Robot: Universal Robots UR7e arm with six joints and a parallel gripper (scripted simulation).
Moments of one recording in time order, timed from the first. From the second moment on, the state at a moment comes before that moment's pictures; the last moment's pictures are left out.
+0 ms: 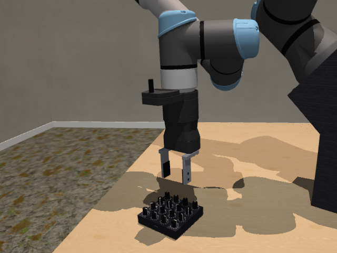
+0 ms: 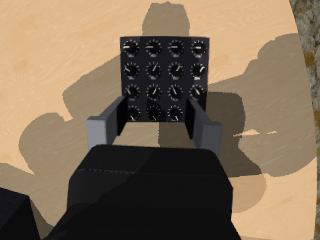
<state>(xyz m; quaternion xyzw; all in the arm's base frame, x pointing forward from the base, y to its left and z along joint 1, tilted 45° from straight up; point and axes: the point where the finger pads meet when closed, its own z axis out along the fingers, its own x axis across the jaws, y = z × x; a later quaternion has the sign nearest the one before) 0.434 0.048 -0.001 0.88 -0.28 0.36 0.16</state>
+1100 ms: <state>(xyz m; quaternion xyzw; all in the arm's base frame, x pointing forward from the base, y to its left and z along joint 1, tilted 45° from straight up) 0.432 0.044 0.000 0.88 -0.28 0.35 0.16</state>
